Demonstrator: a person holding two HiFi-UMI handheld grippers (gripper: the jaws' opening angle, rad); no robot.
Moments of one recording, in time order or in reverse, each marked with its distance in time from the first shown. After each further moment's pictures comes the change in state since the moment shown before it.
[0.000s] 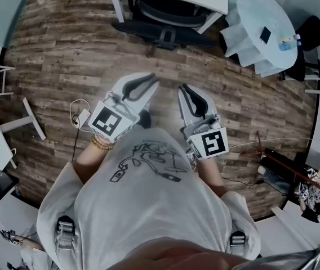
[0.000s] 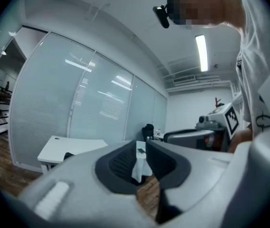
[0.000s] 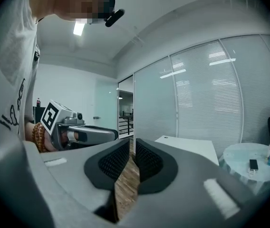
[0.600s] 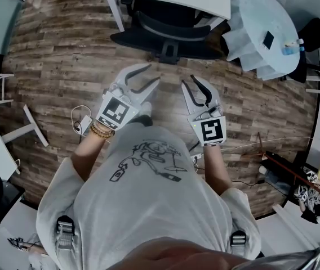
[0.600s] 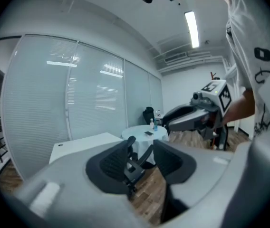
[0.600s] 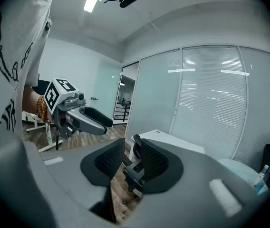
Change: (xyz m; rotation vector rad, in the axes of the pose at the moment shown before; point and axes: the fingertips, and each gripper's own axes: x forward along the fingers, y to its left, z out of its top) left arm 0.075 0.119 -0.054 0.207 0.196 -0.042; right arm 0.105 -0.097 -0.050 -0.183 0.149 -0.050
